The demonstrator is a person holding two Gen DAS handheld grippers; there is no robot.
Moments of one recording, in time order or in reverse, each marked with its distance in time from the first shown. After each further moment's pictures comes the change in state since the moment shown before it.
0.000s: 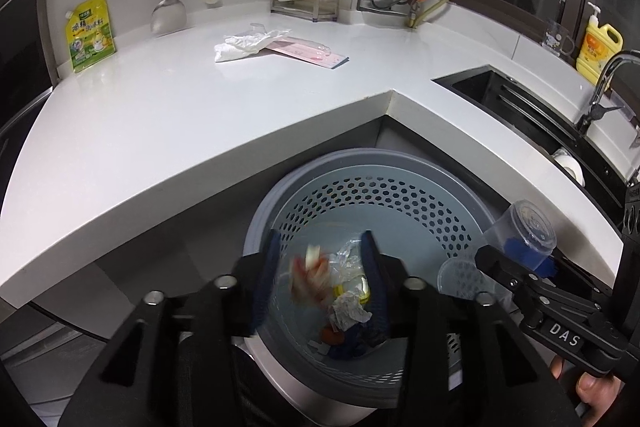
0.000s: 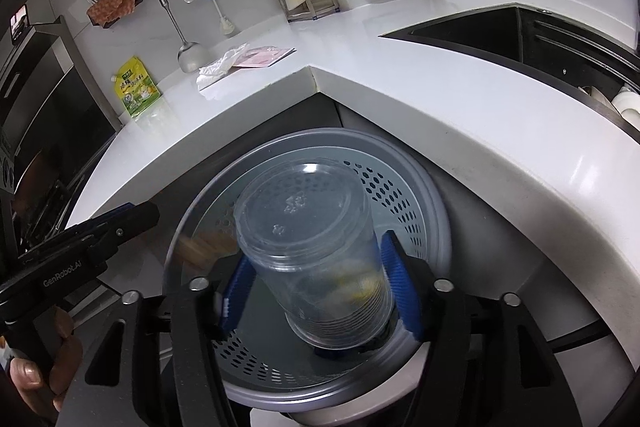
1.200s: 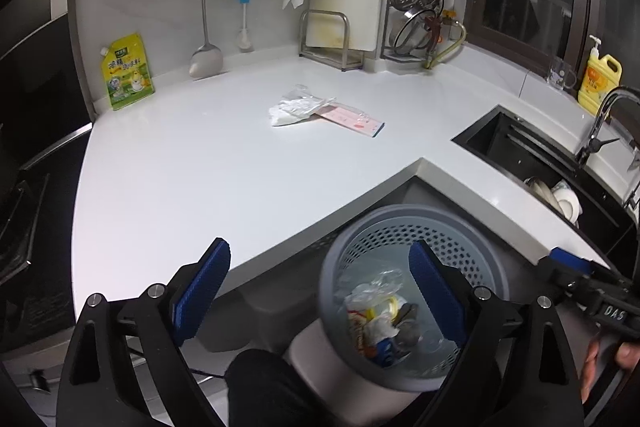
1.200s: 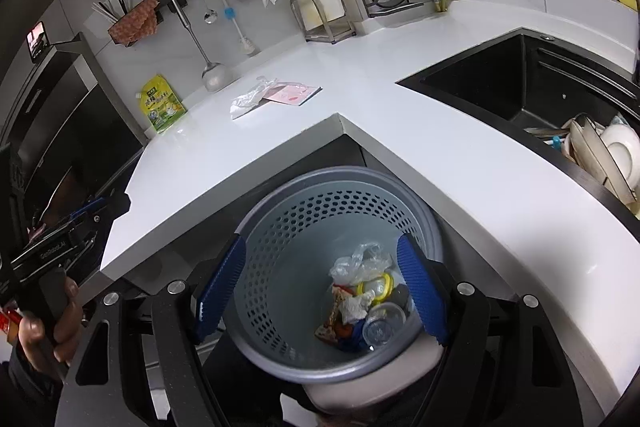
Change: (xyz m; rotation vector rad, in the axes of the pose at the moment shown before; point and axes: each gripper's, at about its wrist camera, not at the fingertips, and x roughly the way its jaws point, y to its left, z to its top) left arm -0.076 0.051 0.043 0.011 -0.074 0.054; right arm -0.068 0.018 0.033 0.001 0.001 0.047
